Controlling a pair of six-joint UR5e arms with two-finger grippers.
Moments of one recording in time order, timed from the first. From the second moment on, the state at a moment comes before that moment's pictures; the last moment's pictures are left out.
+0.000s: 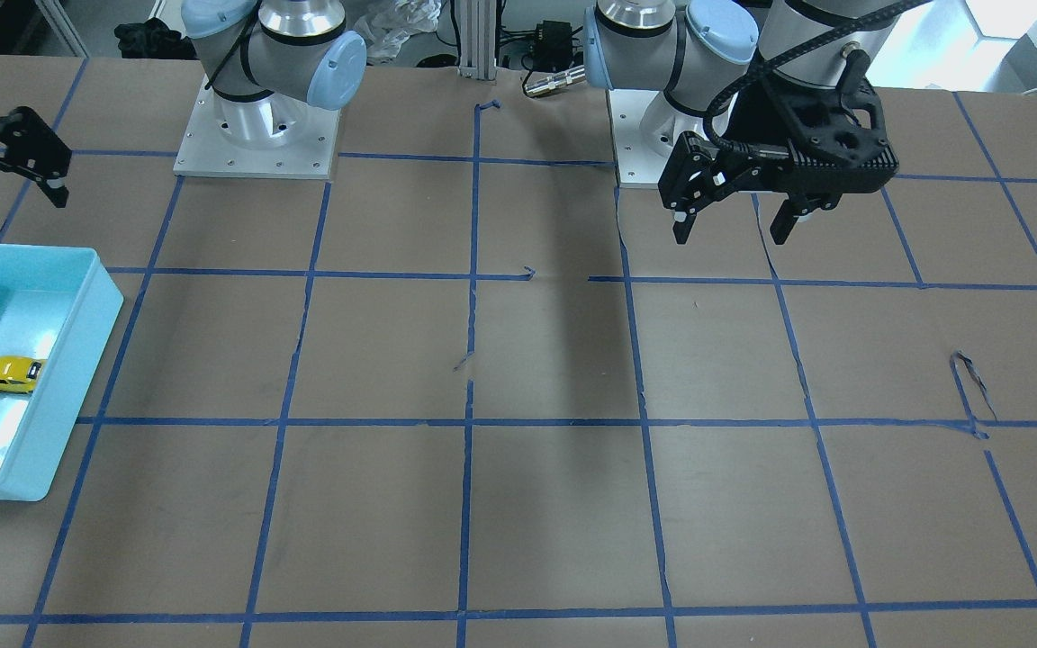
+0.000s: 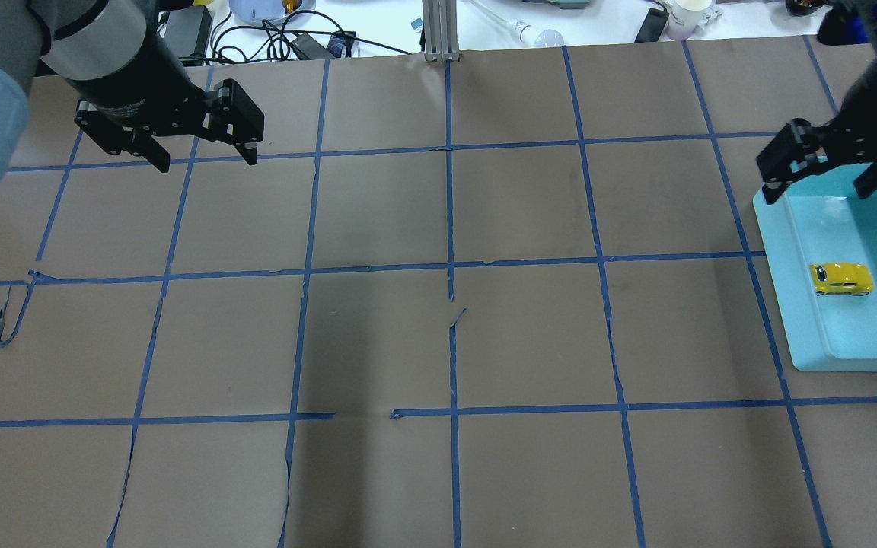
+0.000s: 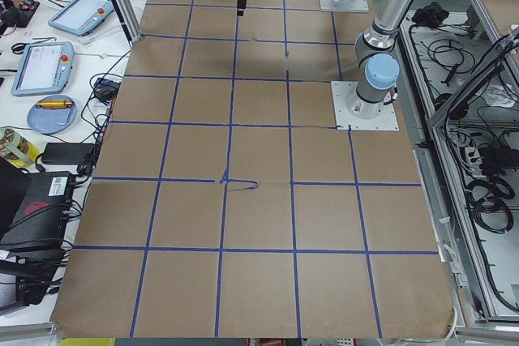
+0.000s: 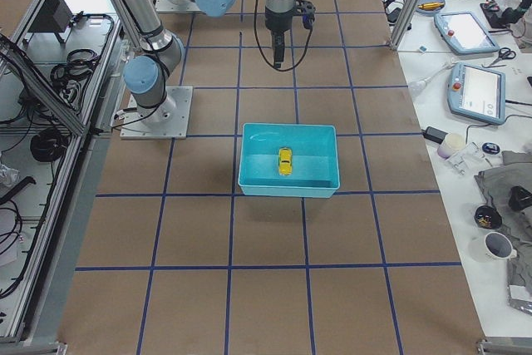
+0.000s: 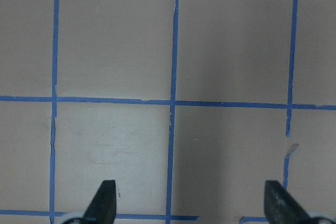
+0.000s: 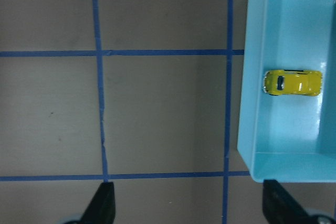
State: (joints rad) left arm -1.58 -1.54 -1.56 -1.48 1.56 -0.05; right arm 1.35 -1.68 1.68 -1.58 -1.60 -0.21
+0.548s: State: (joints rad) left arm -1.58 -1.54 -1.56 -1.48 1.56 -0.05; right arm 1.60 -1.68 1.67 -1.60 -1.60 0.06
